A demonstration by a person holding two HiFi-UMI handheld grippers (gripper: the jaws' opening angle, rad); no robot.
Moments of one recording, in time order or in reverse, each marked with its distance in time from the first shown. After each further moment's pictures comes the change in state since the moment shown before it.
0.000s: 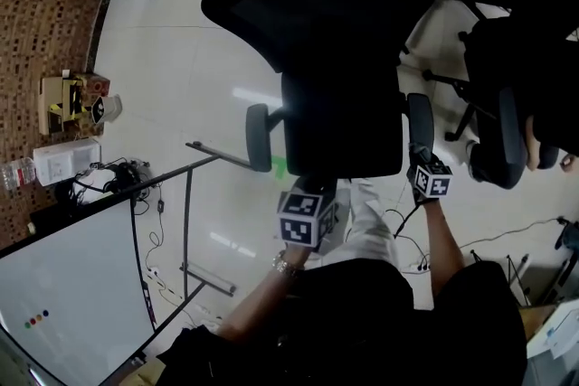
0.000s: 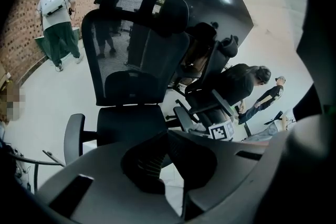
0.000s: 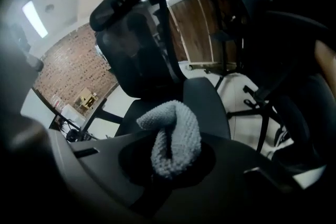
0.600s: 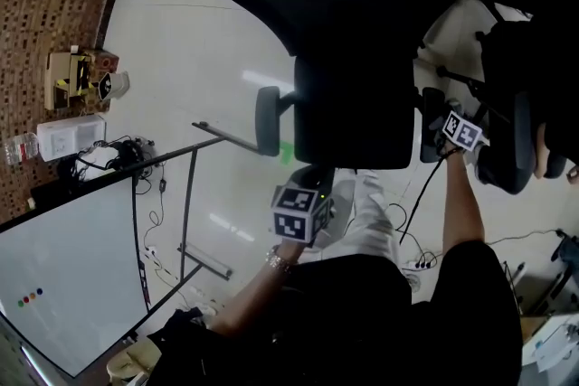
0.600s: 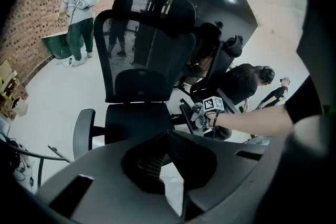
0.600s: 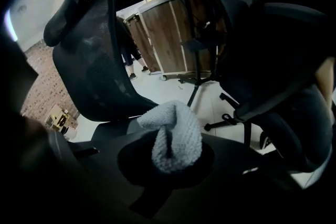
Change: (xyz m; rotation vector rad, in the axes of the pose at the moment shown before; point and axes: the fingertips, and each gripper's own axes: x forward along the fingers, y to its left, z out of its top) left arm -0.023 0.025 -0.012 -0.013 0.001 0.043; right arm 0.047 -0.111 0.105 0.164 -0.082 -0.236
